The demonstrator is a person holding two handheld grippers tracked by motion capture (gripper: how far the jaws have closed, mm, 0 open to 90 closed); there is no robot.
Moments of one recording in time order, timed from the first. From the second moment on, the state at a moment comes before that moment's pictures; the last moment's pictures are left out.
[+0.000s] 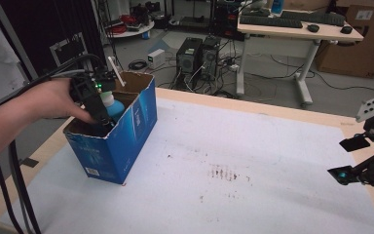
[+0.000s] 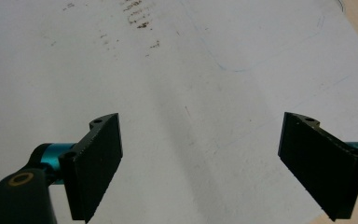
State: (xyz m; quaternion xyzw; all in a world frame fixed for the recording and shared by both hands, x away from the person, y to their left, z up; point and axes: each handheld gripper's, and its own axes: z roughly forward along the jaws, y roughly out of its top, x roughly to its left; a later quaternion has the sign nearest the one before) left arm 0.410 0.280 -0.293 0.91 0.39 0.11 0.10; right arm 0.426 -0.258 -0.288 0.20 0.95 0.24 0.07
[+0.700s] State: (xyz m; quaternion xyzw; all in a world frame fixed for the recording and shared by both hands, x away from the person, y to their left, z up) left arm 0.397 0.251 -0.219 0.93 0.31 0.15 0.13; right arm 0.417 -0.257 -0.287 0.21 0.94 0.25 0.06
